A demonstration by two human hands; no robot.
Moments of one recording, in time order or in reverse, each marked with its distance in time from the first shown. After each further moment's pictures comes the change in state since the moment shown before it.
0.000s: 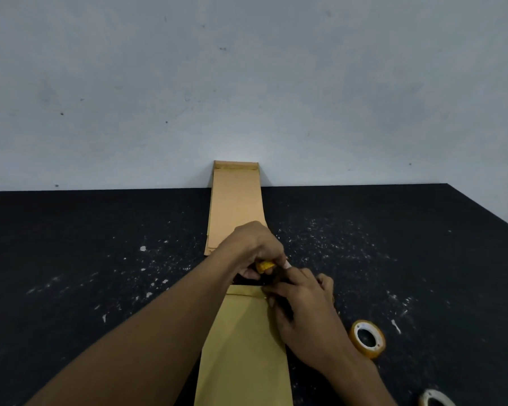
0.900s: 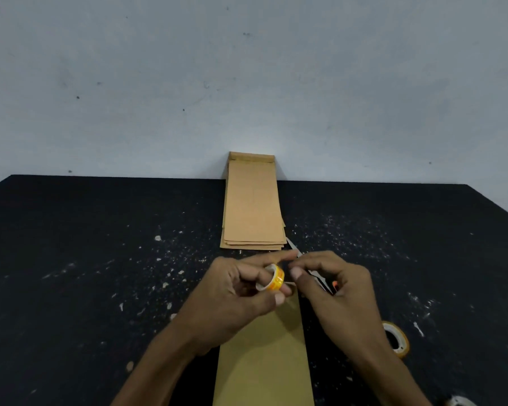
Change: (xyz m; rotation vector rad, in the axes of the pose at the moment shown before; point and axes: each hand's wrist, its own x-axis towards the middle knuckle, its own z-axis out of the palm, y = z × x) left_hand -0.079 -0.111 0.009 -0.585 0.026 0.817; right_hand 0.005 -0.018 -0.027 0.665 0.289 0.129
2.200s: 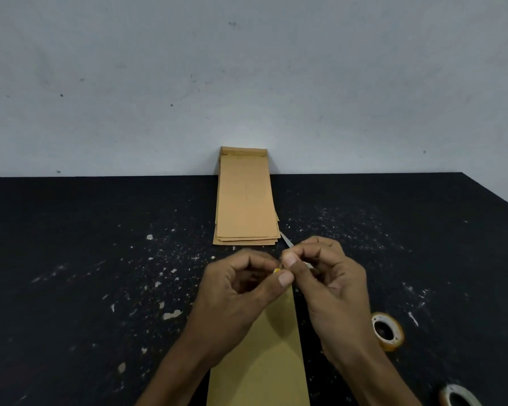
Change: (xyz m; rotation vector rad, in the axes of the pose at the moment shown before) left_hand 0.002 -0.010 0.024 -0.127 0.226 0.095; right_hand -0.008 -0.016 0.014 0.314 0.126 0.076
